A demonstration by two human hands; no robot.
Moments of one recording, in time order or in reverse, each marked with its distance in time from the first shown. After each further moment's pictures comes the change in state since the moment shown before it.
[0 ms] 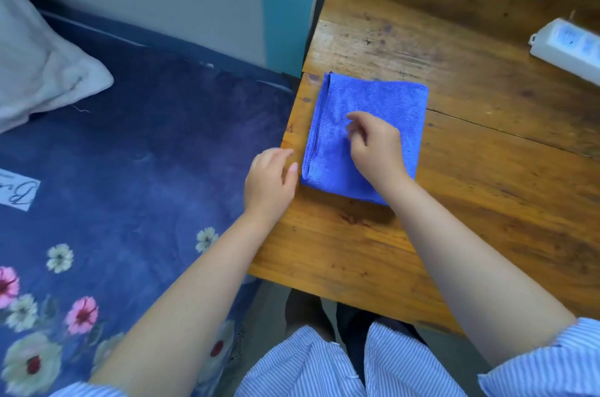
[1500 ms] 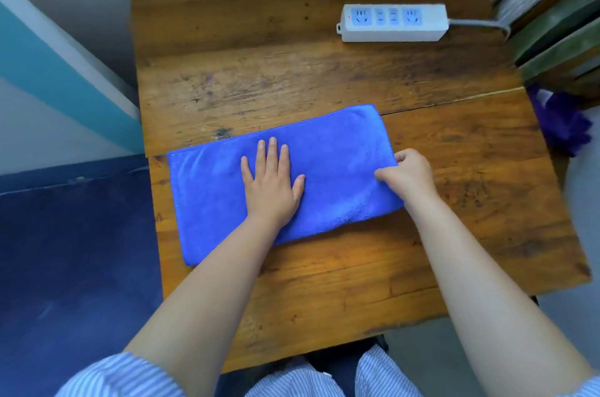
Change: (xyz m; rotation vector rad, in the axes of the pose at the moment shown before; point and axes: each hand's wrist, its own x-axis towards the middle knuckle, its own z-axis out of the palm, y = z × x) left_hand 0.052 0.144 0.123 0.712 -0.419 0.360; right_hand -0.045 0.155 -0.145 0.278 0.281 0.867
